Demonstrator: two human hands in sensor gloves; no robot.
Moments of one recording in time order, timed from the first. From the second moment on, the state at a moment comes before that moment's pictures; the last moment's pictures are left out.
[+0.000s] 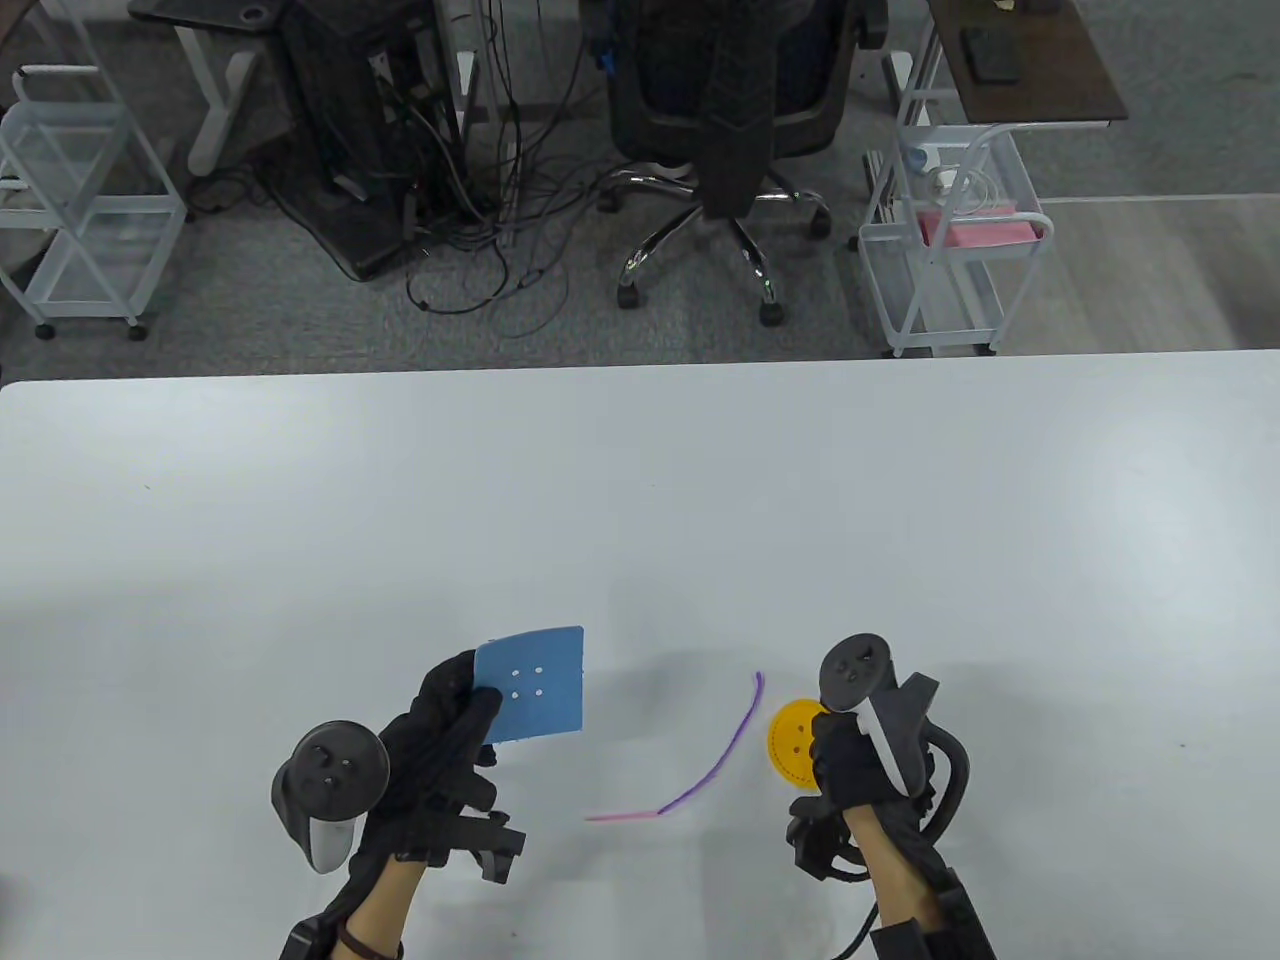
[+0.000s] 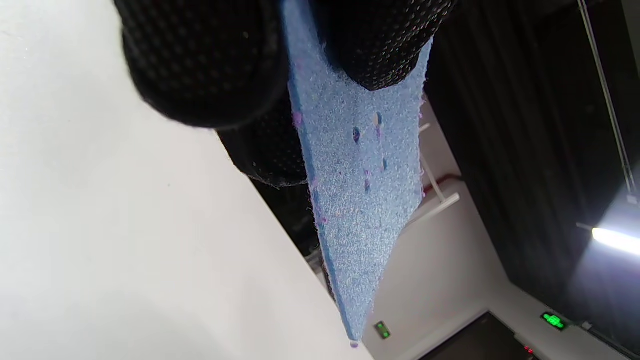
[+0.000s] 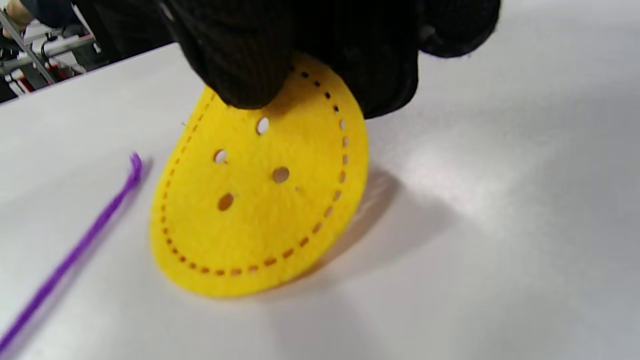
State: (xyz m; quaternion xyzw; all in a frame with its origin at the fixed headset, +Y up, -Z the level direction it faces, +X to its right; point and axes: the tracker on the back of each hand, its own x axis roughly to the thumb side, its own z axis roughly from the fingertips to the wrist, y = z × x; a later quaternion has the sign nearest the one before) left_hand -0.228 -0.730 -0.198 0.09 -0.07 0.51 0.85; right_hand 0.176 -0.749 -0.229 -0.26 0.12 0.95 0.16
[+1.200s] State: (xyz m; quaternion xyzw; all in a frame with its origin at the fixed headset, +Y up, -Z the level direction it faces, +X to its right) left_hand -0.196 -0.741 -0.196 0.01 -0.14 0.56 0.82; right_hand 0.106 -0.662 -0.203 0.03 -0.01 0.90 0.44
